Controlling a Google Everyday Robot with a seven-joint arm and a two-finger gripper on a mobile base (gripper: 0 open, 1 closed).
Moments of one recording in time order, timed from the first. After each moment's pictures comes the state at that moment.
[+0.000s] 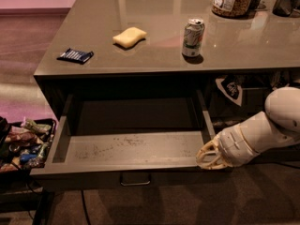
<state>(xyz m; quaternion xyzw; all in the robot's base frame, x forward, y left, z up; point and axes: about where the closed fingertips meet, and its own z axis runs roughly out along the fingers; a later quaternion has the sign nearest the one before) 0.419 -0.163 0.693 -0.82 0.48 0.15 0.28</state>
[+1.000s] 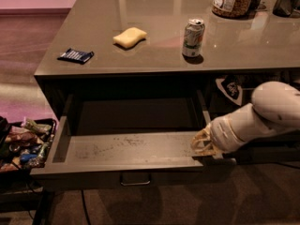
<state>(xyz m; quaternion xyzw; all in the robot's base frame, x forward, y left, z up) 0.467 -0.154 0.691 -0.83 0.47 0.08 0.29</state>
